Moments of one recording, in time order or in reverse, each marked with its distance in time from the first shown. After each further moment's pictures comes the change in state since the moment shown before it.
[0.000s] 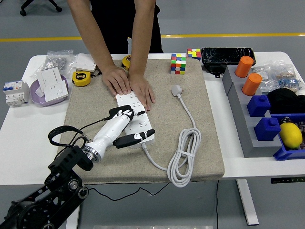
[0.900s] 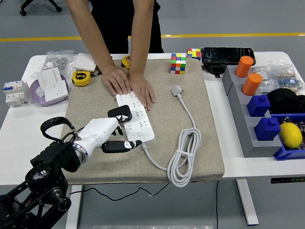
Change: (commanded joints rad) left arm 0.068 0.096 -0.036 -0.373 0.209 -0.412 0.424; right arm 0.003 -0.003 0.002 0.000 0.000 -0.001 0.001
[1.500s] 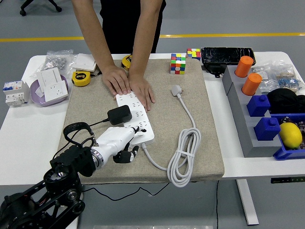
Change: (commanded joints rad) left arm -0.068 -0.050 0.113 0.115 0.012 0.055 -0.062; right arm -0.003 0.001 -0.012 0.000 0.005 0.000 0.000
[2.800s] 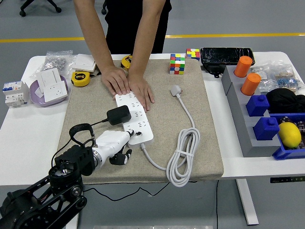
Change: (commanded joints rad) left arm -0.013 0.003 -0.012 0.093 0.043 -0.078 0.017; right arm 0.004 0.001 0.013 0.000 -0.002 0.000 0.000
